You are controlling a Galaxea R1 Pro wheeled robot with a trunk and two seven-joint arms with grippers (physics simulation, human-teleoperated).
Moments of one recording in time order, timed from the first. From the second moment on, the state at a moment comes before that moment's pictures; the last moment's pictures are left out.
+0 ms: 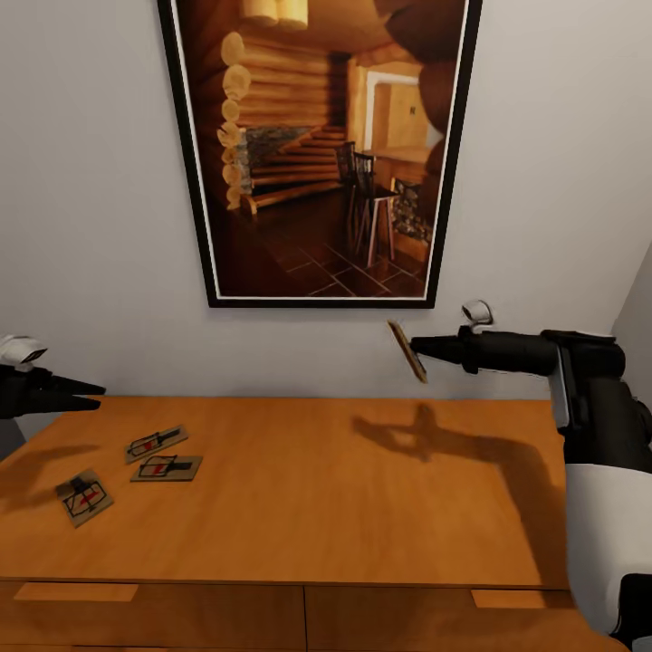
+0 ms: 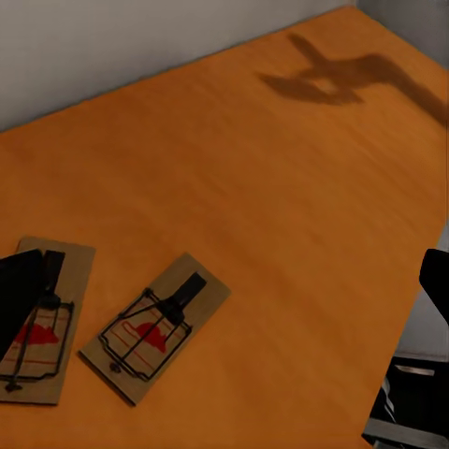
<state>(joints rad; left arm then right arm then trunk) -0.80 1.05 -0.19 -1.43 0.60 1.02 -1.35 -0.93 -0.19 -0.19 -1.35 0.06 0.86 1.56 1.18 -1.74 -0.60</state>
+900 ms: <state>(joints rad) -0.79 1.30 -0.18 -1.39 0.46 1.02 -1.30 -1.02 -0.16 -0.19 -1.35 0.04 0.96 1.33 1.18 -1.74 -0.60</state>
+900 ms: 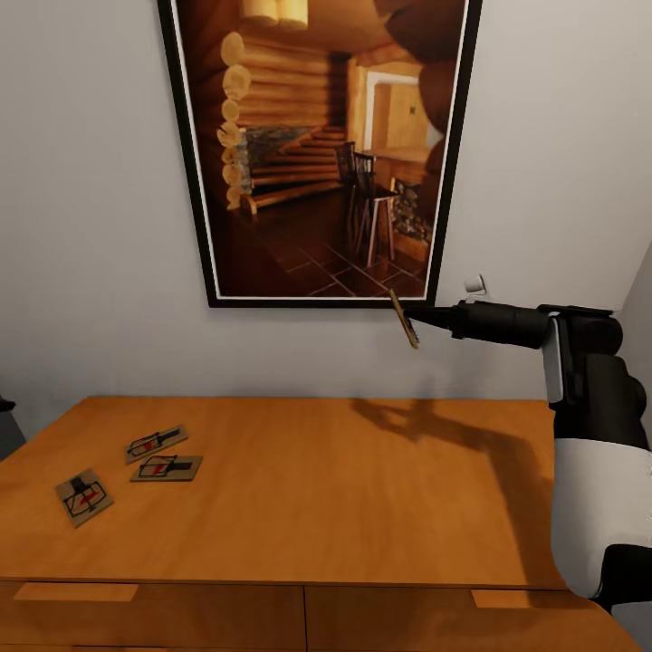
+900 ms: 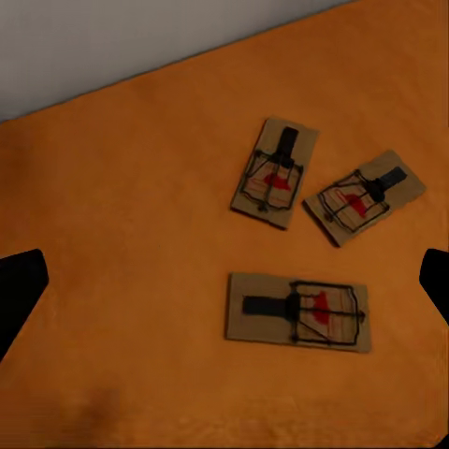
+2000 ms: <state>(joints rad) -0.78 1.40 -0.29 -1.39 0.54 1.03 -1.22 -1.02 -0.11 -0.13 -1.34 0.04 0.95 1.22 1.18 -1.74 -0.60</state>
